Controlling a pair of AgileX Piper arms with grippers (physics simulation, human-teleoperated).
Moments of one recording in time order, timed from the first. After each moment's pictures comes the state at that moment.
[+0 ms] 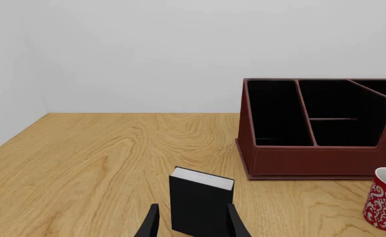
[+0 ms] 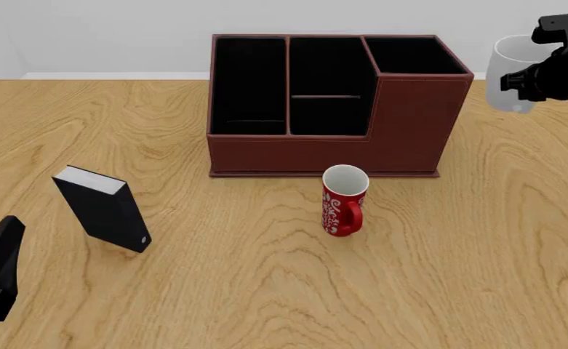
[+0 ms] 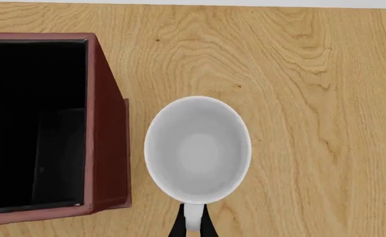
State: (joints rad) left arm 0.00 0.01 0.00 0.00 0.00; right arm -0.22 1.73 -1.40 0.49 -0.17
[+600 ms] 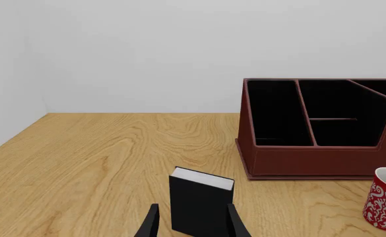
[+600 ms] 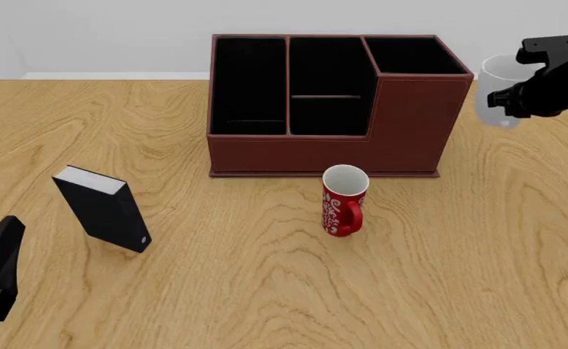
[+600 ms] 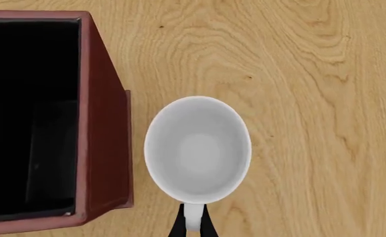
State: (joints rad) left arm 0.00 0.01 0.00 0.00 0.00; right arm -0.21 1.78 -1.35 0.43 -0.16
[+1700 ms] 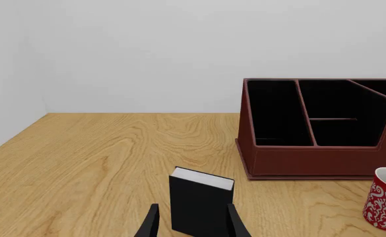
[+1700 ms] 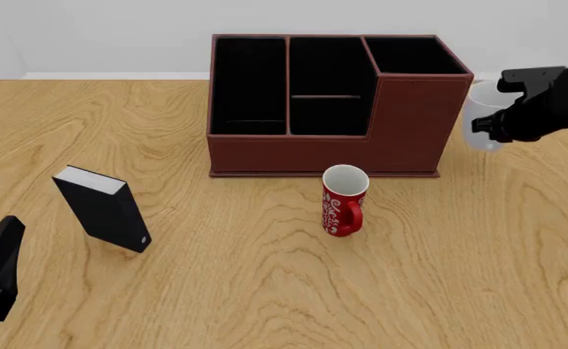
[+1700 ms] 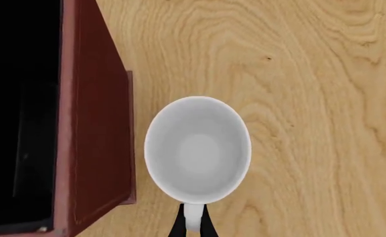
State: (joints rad) left arm 0.00 0.01 0.00 0.00 0.00; right arm -0.19 1.84 -1.26 0.33 -0.16
